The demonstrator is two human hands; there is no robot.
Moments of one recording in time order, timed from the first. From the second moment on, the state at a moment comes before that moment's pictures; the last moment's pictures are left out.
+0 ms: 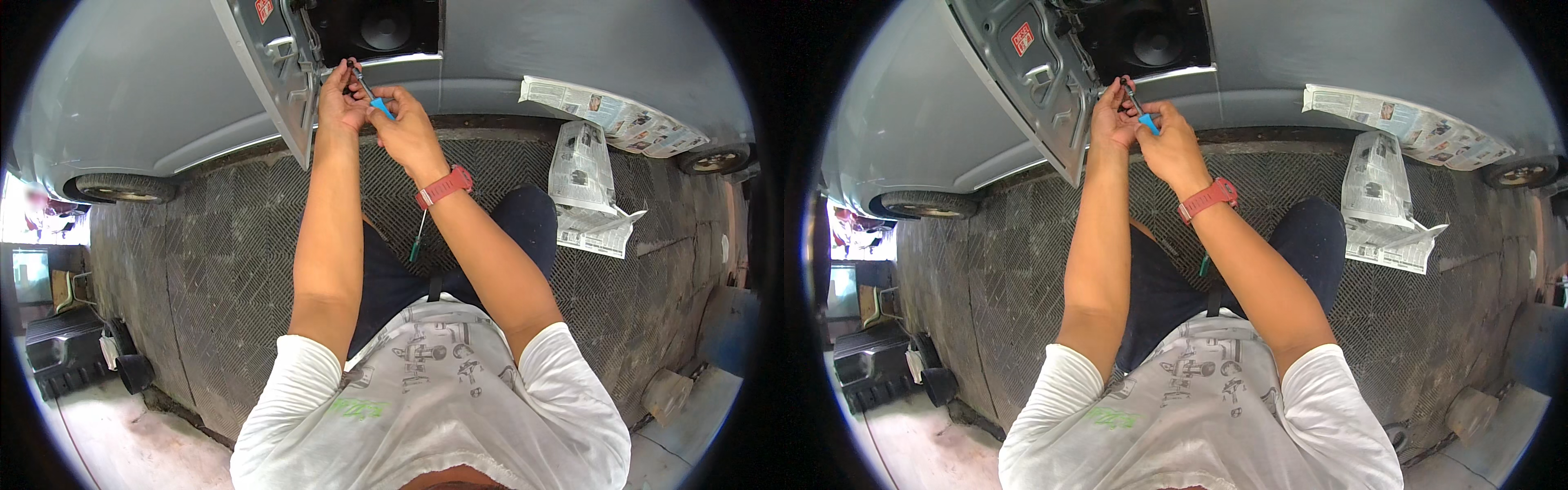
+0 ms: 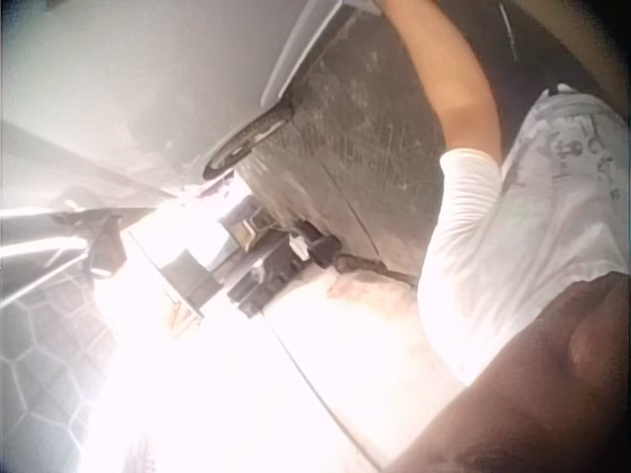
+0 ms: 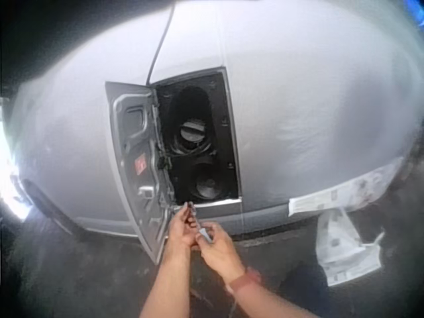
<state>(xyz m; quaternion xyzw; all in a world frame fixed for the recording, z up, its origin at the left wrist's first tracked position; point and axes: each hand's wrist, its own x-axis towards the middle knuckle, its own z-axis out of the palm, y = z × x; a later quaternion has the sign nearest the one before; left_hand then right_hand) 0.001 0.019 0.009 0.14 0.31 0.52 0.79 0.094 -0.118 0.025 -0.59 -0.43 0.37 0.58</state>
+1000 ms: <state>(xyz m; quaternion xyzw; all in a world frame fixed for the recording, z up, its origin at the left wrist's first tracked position) 0.000 0.026 0.005 0.13 0.29 0.51 0.80 0.100 -0.122 0.028 -0.59 -0.46 0.33 0.57</state>
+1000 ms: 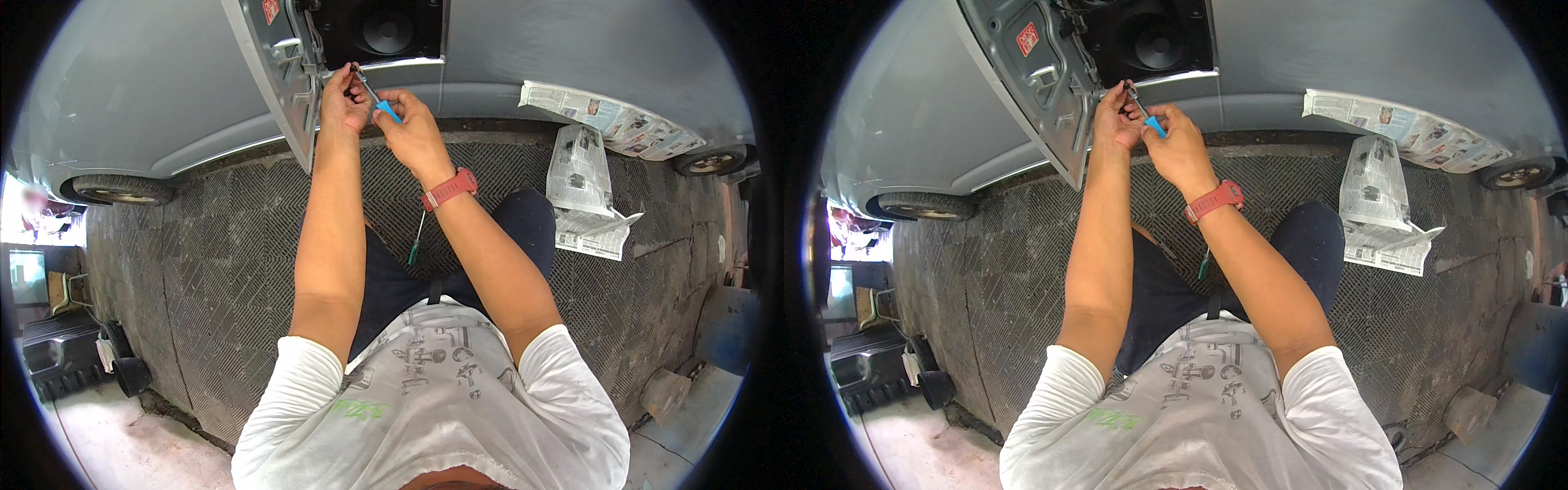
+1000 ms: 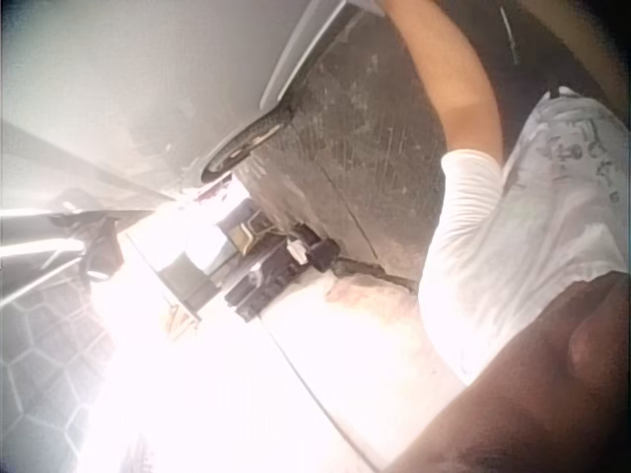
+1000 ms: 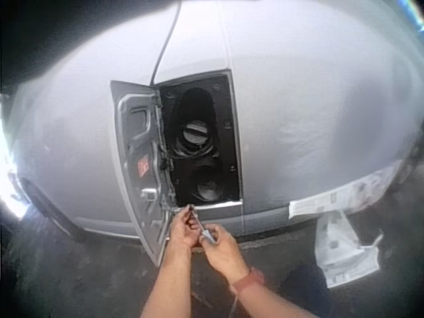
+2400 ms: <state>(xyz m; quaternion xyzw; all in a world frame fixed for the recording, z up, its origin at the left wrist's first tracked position) -0.026 -0.022 -0.018 0.25 0.29 0.42 0.82 0.049 -0.089 0.031 -0.41 -0.09 0.55 0.73</state>
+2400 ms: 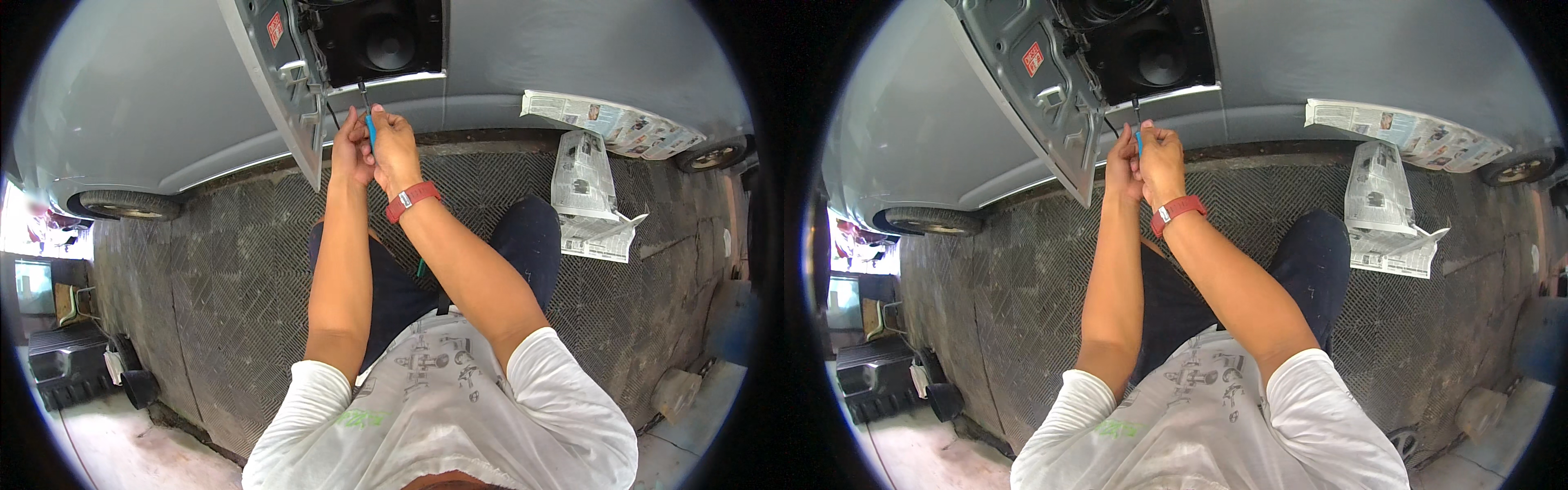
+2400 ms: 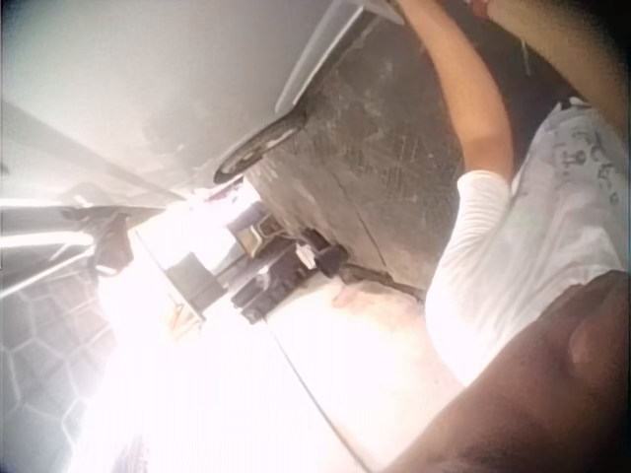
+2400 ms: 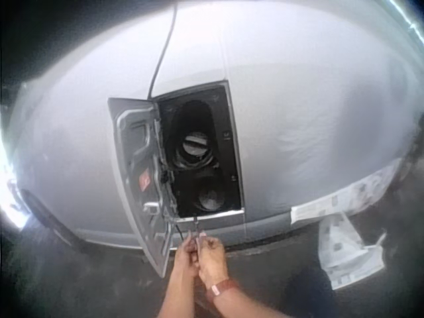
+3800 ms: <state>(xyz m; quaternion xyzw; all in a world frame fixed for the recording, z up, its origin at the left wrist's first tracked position) -0.027 0.002 -0.019 0.17 0.20 0.39 0.88 0.035 -0.108 0.031 -0.32 -0.10 0.60 0.73</state>
